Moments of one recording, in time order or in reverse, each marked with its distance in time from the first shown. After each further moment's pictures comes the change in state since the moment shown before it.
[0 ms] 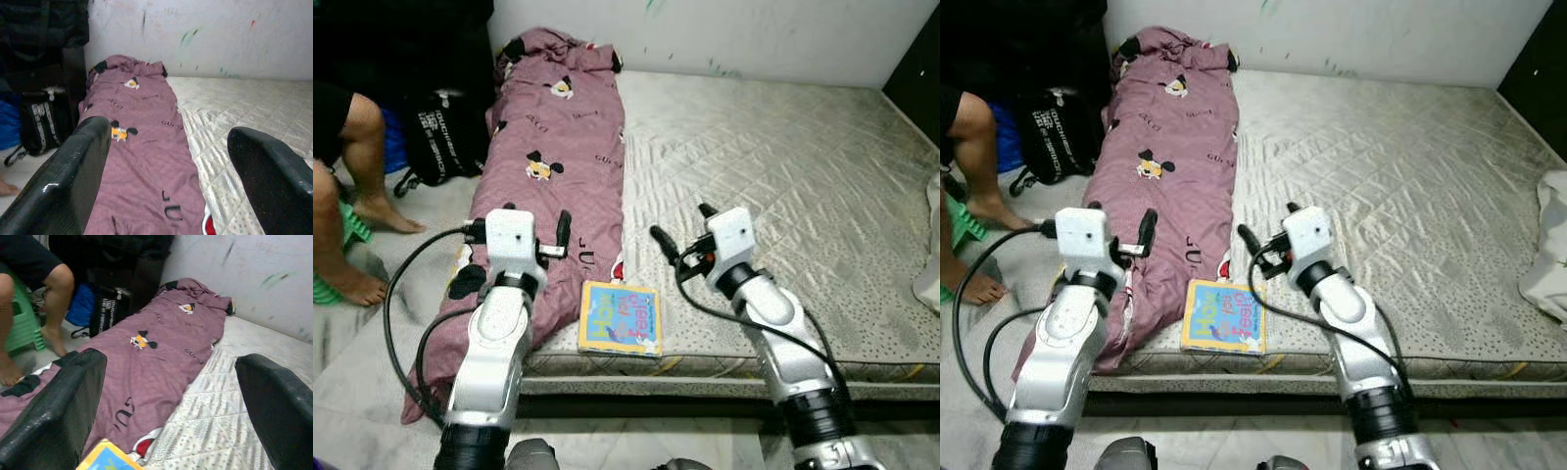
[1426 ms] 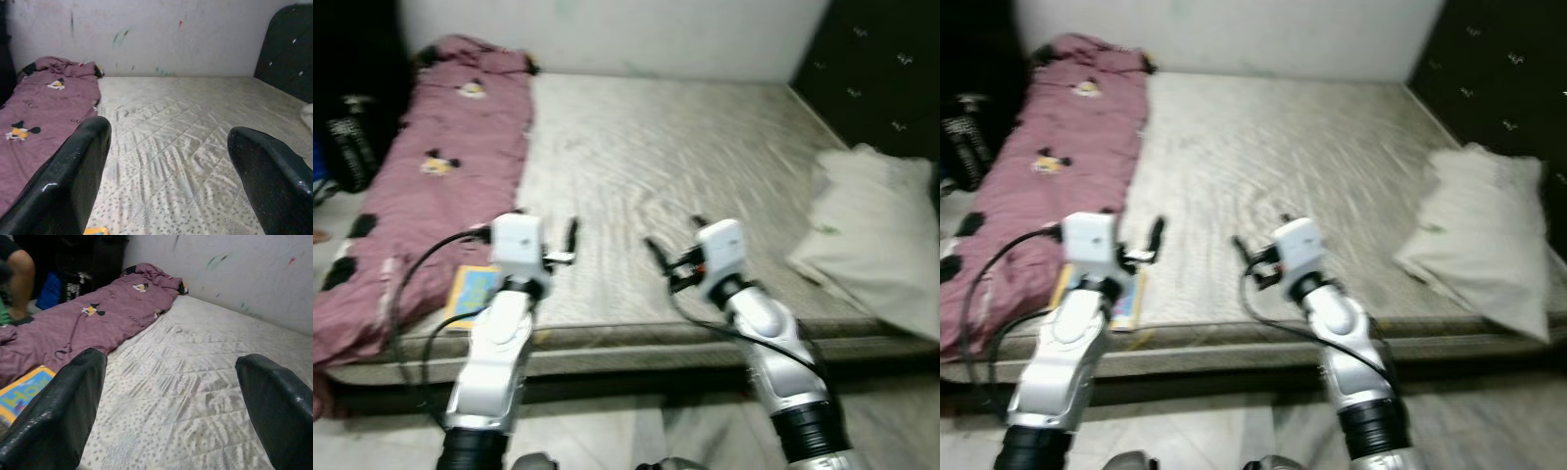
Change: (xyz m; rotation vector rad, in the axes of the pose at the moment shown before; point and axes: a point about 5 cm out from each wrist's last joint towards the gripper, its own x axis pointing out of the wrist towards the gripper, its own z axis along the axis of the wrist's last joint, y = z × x) left arm 0.003 0.000 0.001 -0.007 0.000 -0.025; right arm 0.000 0.018 -0.004 0.013 0.022 0.024
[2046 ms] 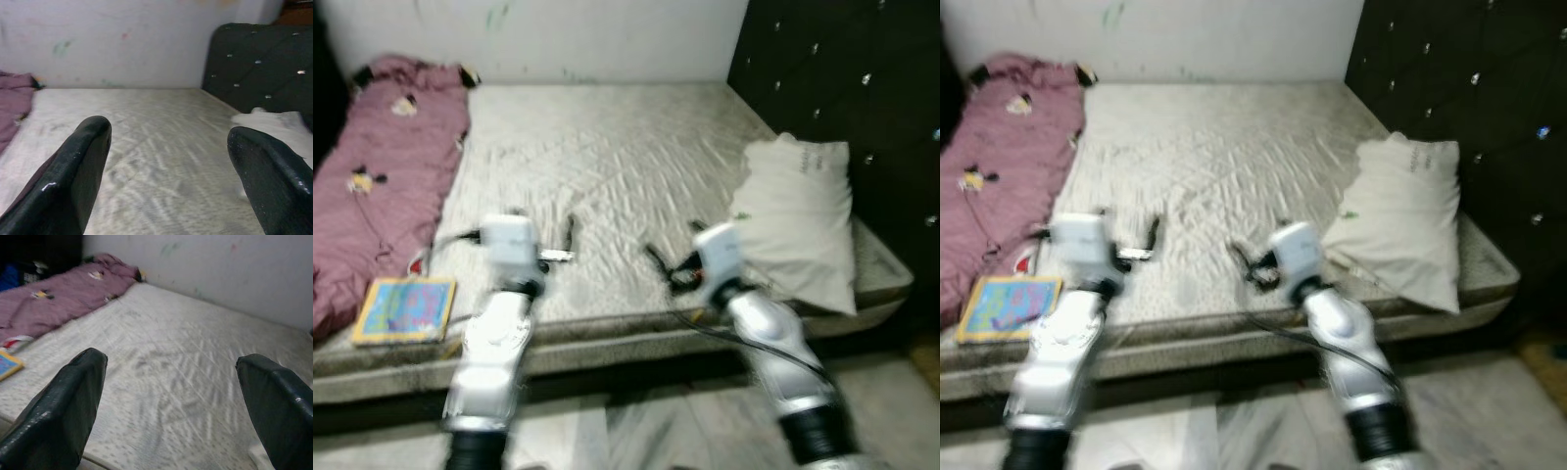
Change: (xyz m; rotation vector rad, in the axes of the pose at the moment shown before) left arm 0.001 -0.017 0.005 -0.086 -0.041 -0.074; right arm -0.011 -0.015 -0.008 -0.019 0.046 -0.044
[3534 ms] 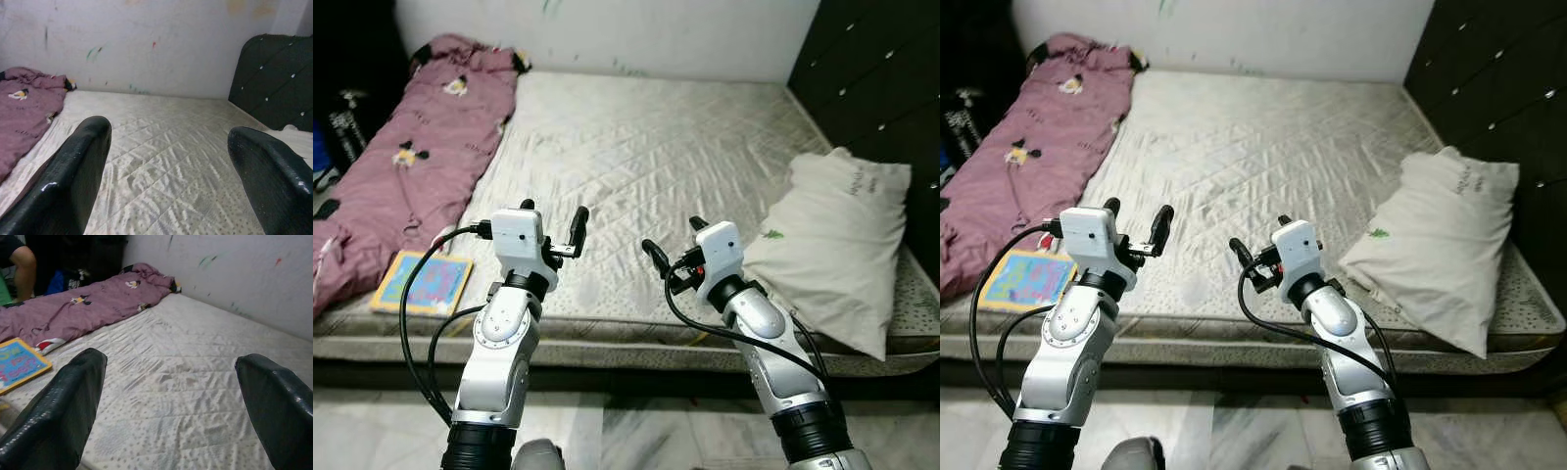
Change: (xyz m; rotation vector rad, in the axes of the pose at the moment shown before) left arm 0.001 0.007 0.004 -0.012 -0.033 -0.010; right arm 0.005 0.010 0.005 -0.005 -0.034 0.025
